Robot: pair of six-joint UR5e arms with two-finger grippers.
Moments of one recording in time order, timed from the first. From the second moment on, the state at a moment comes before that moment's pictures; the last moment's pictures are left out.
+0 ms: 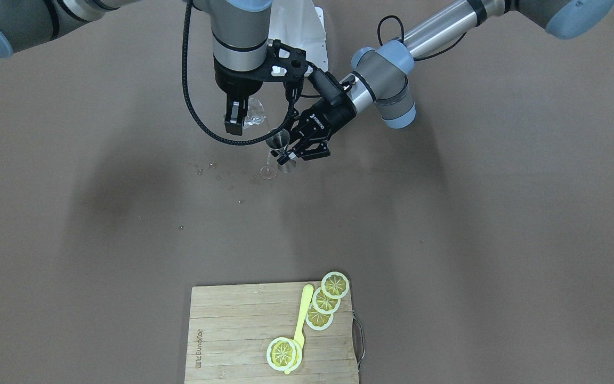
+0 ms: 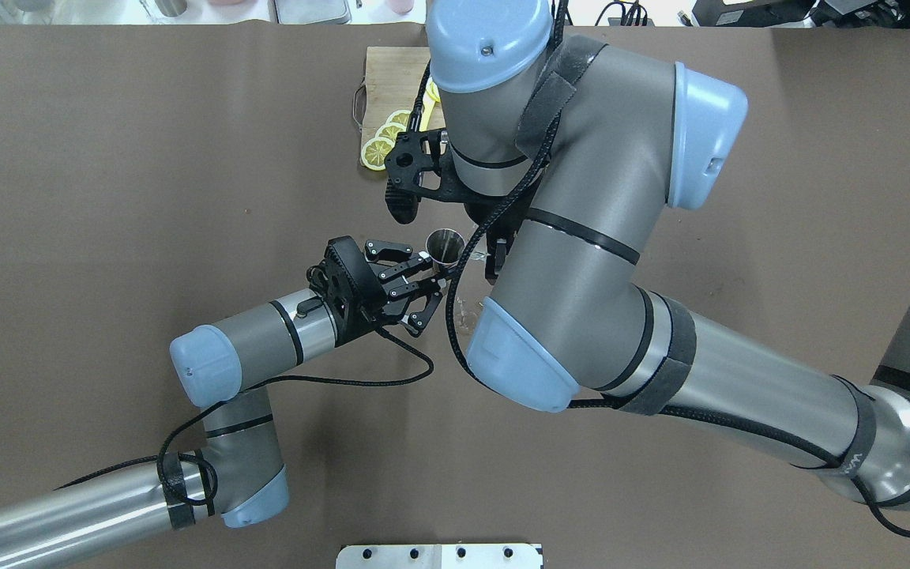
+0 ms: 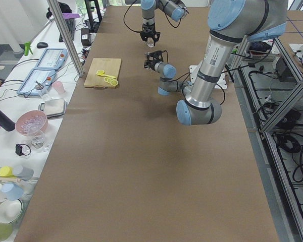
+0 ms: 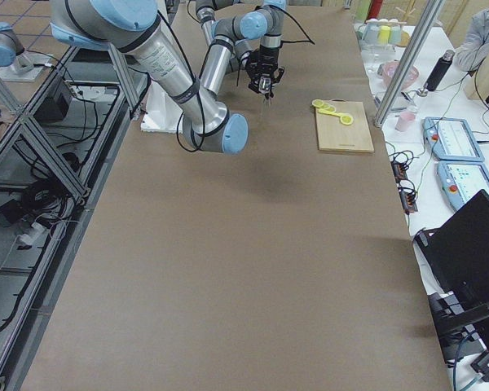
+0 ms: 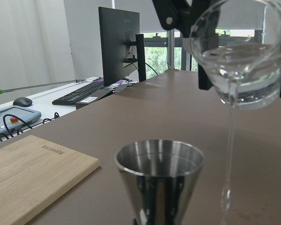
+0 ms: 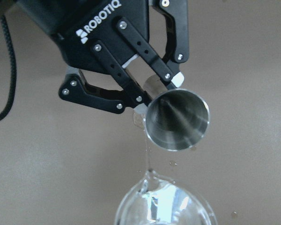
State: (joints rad) left arm -0.37 -2.15 -1.33 -3.13 -1.38 -0.30; right arm 0.63 -0.63 1.77 -2.20 1.97 -0.42
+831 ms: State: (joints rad) left arm -0.35 -2.17 -1.33 -3.13 -1.37 -0.30; right arm 0.67 -0.61 1.72 -2.17 1.98 -0.40
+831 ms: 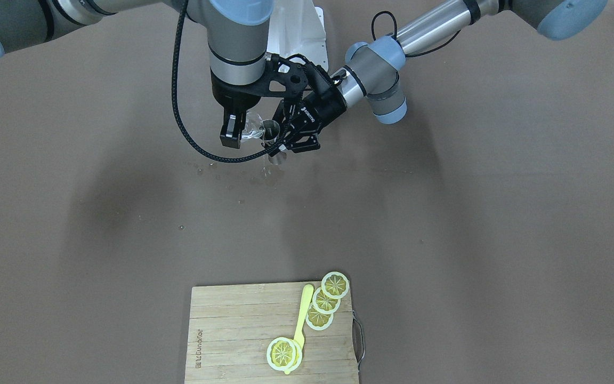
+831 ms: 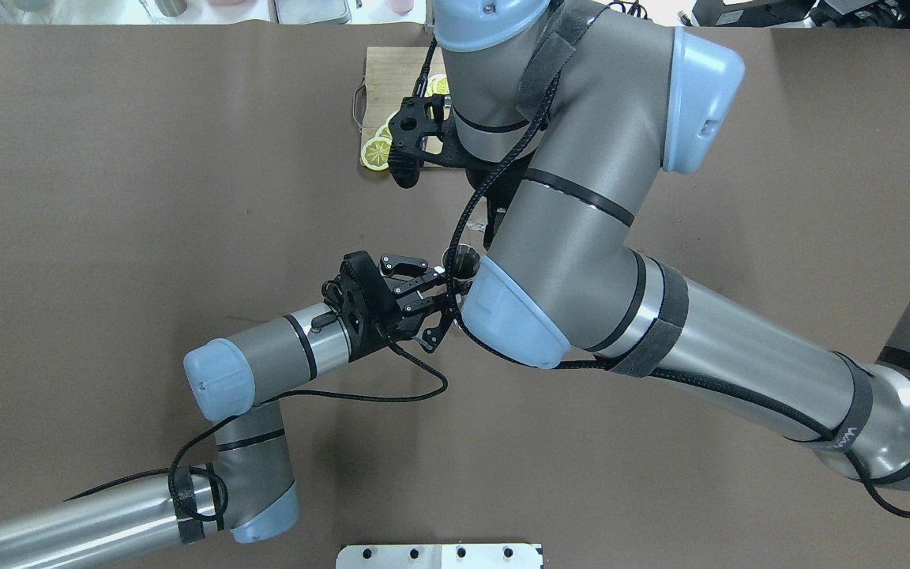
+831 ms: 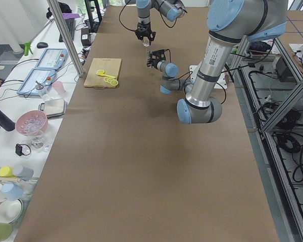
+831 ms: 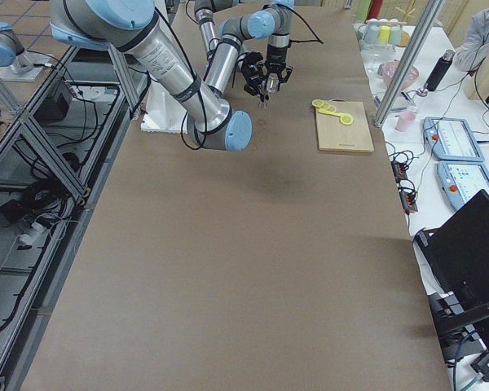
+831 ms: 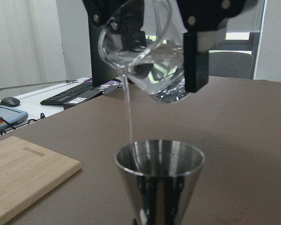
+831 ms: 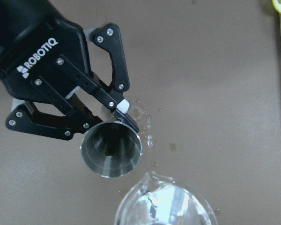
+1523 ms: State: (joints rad) left arm -0.35 -2.17 -1.33 -3.13 -1.37 -0.29; right arm 0.64 -0.61 1.72 -2.17 1.93 -0.40
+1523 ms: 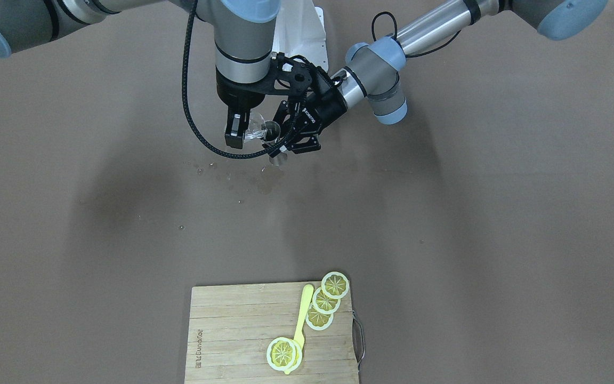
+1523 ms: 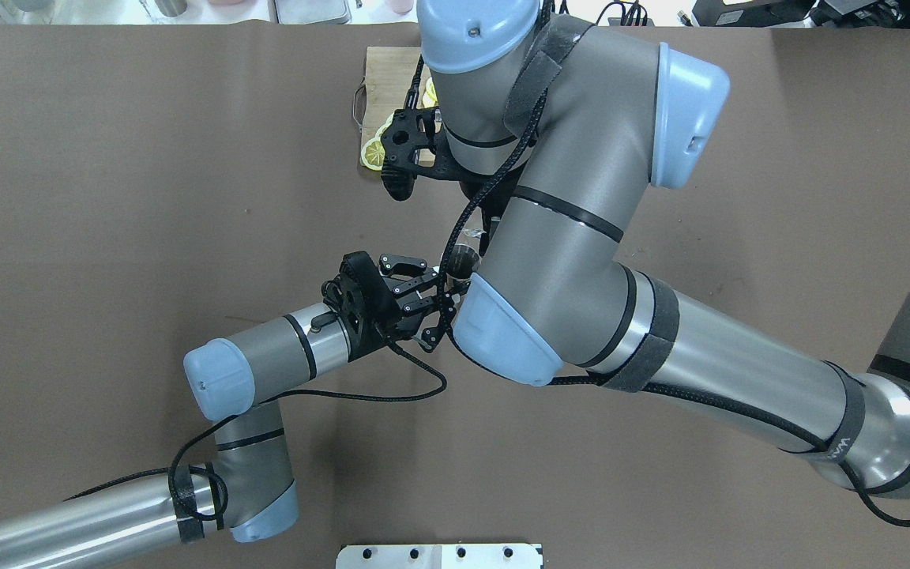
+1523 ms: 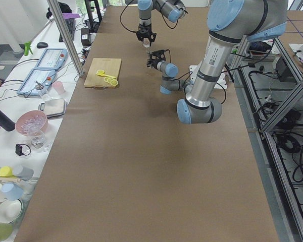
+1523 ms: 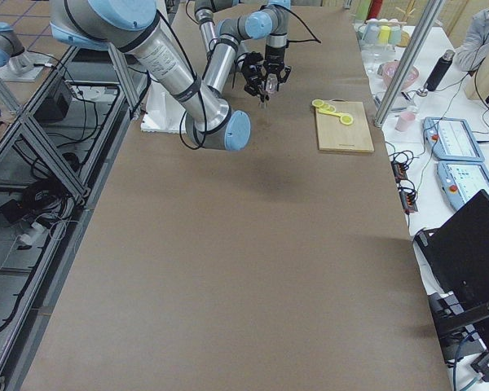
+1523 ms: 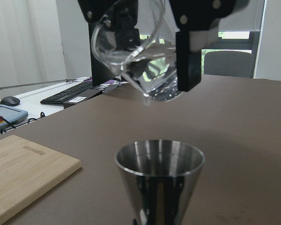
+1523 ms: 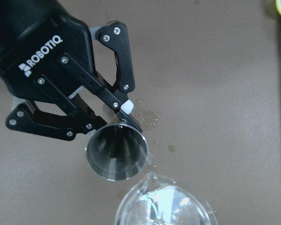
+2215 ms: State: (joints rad) left arm -0.35 -2.17 -1.33 -3.13 -1.37 -0.29; right arm 0.60 -0.61 1.72 -2.16 1.89 -0.40
